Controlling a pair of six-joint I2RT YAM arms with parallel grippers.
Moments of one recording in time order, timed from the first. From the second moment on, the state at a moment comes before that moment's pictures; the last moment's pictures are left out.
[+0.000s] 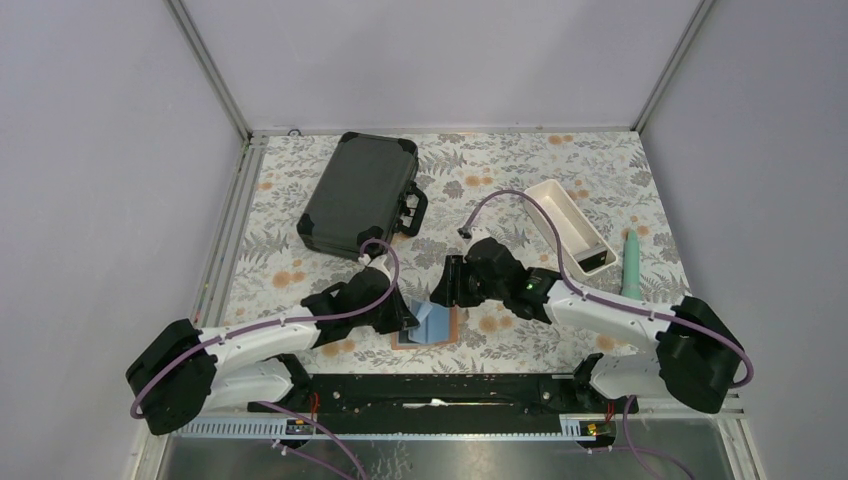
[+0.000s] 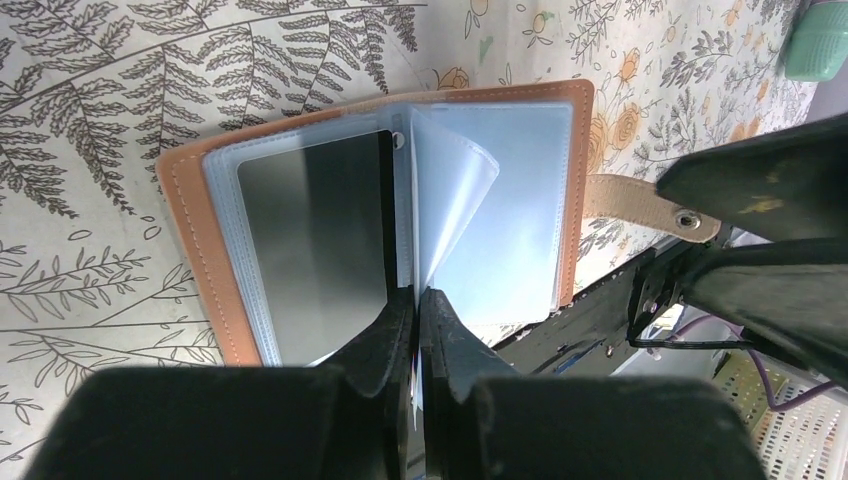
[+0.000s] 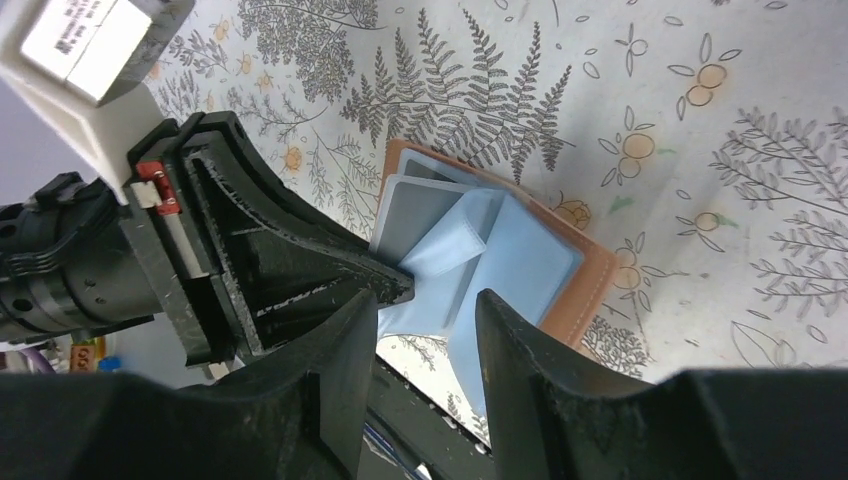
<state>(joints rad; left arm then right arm) -0.88 1.11 0.44 -0.11 0.09 -1.02 0.90 1.27 0.72 -0.13 -0.09 0.79</state>
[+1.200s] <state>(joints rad) -0.88 1.10 0.41 -0.09 0.09 -1.03 0.90 1.54 0.67 0.14 -0.20 0.86</state>
